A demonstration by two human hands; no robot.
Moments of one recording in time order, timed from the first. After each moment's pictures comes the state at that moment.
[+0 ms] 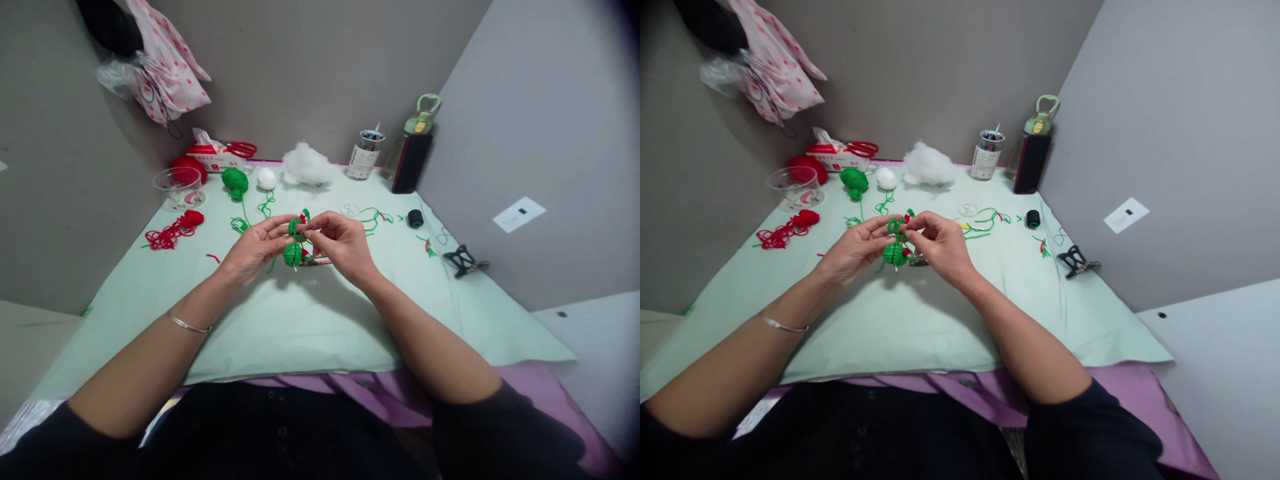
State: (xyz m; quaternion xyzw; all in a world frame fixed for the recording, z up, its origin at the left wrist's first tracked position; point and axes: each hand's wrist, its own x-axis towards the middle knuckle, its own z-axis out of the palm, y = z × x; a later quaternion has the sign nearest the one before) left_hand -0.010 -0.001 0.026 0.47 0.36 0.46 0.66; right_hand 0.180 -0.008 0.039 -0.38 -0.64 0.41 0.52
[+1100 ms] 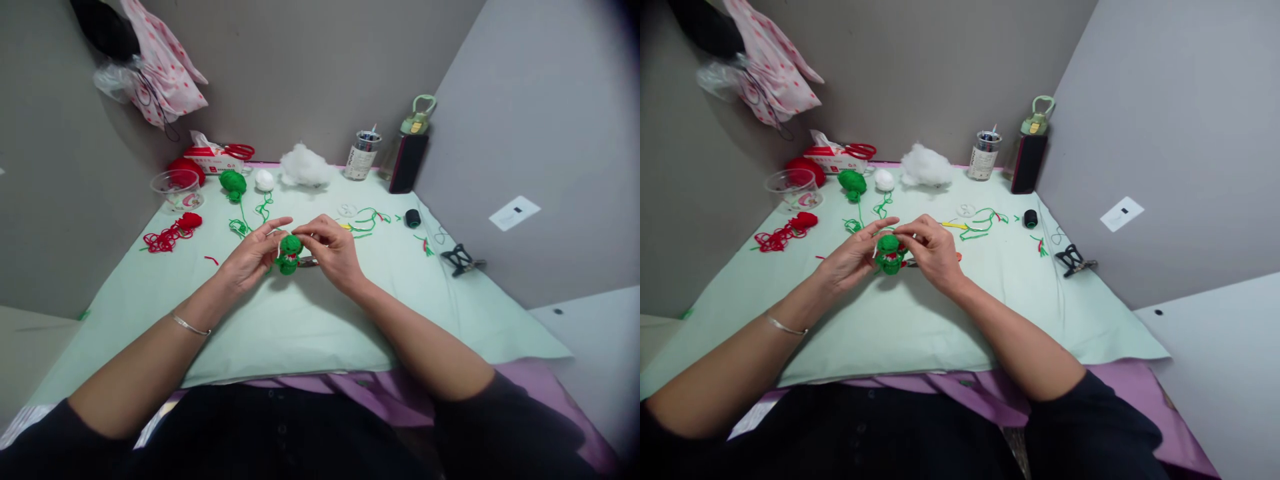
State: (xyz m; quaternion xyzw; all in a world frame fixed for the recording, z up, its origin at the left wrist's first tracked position) left_hand -0.006 -0.004 0.026 0.38 0.35 0.48 0.71; right_hand 0.170 -0.007 0.020 -0.36 -0.69 0.29 0.56
